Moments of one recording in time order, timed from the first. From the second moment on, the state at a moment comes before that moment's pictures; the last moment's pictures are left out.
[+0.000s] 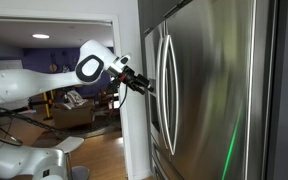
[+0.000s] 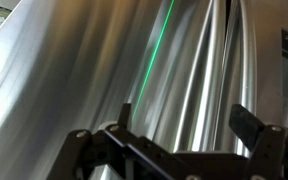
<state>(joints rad) -0.22 -0.87 -0.15 -2.30 -0.30 2.27 -0.15</state>
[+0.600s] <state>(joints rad) -0.20 -1.03 -0.12 -2.31 -0.30 2.10 -0.17</state>
